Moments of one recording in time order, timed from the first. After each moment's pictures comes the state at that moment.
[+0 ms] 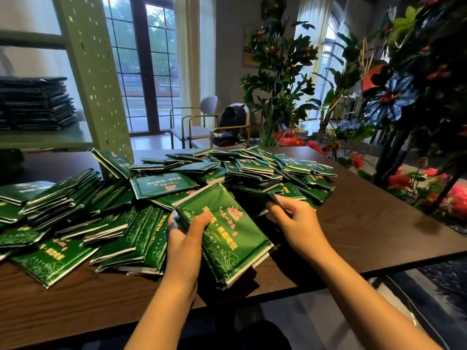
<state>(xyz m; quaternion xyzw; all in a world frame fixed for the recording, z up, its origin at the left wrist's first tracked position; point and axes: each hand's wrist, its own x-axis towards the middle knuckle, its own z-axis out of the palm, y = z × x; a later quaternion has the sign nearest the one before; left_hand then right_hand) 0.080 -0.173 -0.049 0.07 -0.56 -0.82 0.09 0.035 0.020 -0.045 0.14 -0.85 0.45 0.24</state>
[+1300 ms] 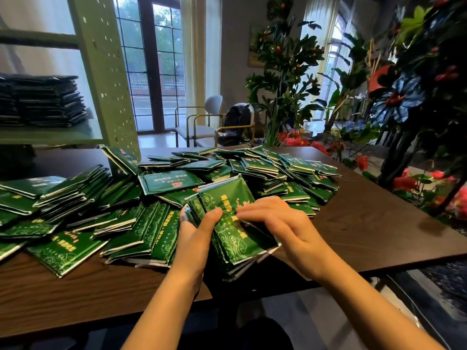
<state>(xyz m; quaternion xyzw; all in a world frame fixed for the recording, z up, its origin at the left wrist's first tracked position) 0.069 -0.176 -0.061 0.04 -0.55 -0.83 0.07 0.080 -0.002 -0.023 0.38 -0.79 0.44 0.19</state>
